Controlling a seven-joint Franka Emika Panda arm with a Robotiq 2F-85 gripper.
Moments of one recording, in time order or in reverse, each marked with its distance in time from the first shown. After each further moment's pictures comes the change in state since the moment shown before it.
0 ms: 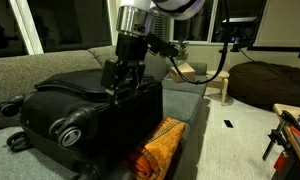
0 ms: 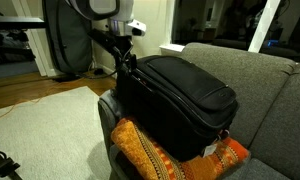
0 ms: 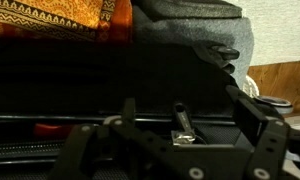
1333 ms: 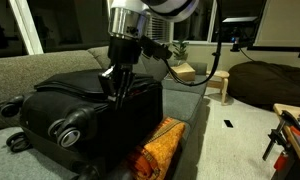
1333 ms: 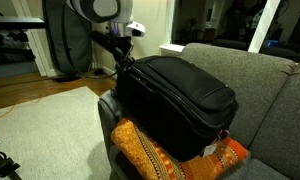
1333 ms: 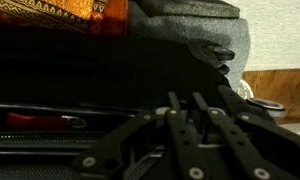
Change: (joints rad) arm 0.004 0.038 0.021 0.044 -0.044 -0.003 -0.001
